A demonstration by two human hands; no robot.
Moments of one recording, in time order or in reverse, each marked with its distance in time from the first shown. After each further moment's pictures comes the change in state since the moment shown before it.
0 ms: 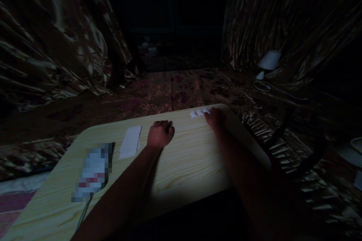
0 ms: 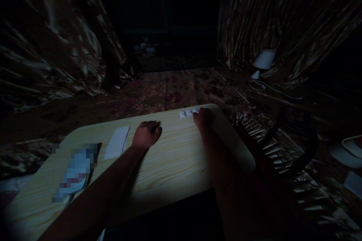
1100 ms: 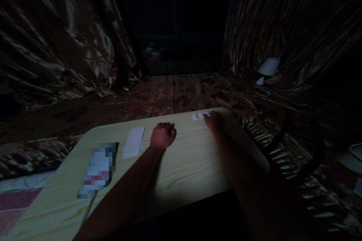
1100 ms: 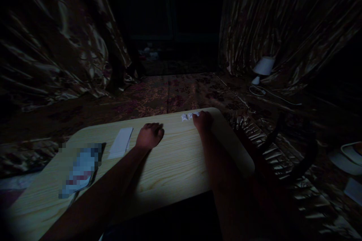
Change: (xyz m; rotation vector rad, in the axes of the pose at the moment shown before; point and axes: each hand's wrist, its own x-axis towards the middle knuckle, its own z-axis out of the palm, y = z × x) left_hand -0.001 0.006 -0.008 -0.001 -0.018 -0.023; right_hand -0.005 -0.011 -0.005 0.078 0.060 0.052
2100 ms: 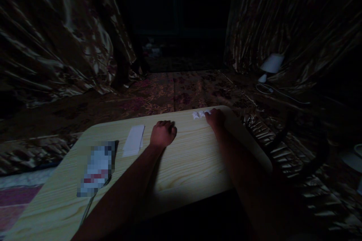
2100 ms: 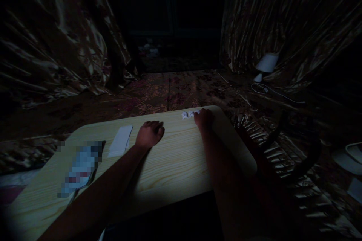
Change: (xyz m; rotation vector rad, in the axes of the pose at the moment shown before) left_hand 0.001 -0.004 0.006 0.002 0.009 0.024; right_hand 0.022 0.008 0.029 -0.032 0.057 -0.032
